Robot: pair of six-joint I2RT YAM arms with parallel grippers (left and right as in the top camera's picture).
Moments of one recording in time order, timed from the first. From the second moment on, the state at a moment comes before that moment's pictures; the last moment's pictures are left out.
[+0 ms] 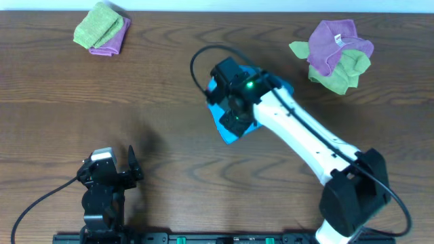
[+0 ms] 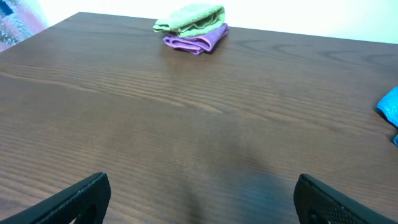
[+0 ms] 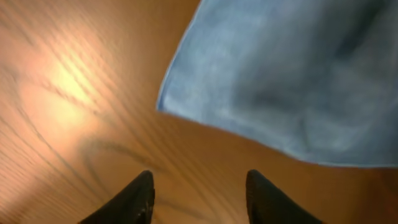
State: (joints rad) left arm 0.00 0.01 0.13 -0.45 -0.17 -0.09; right arm 0.66 1.85 1.53 -1.13 0.04 -0.24
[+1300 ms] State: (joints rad) left arm 0.00 0.01 0.13 -0.45 -0.17 -0.09; right arm 0.81 1.95 1.22 -0.72 0.19 -0.37
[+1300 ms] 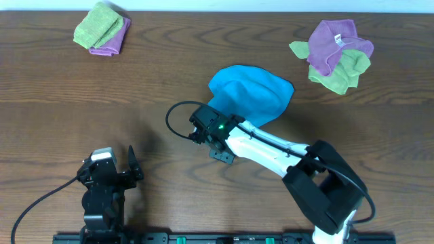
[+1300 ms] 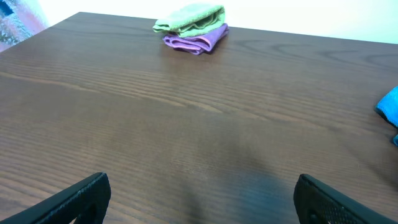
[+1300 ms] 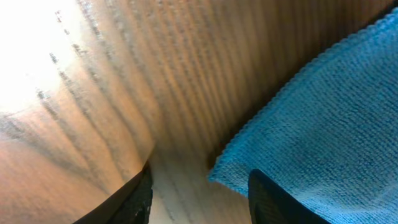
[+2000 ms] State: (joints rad) left arm 0.00 0.01 0.13 -0.45 -0.17 -0.09; right arm 0.78 2.03 1.45 -0.87 0.18 -0.34
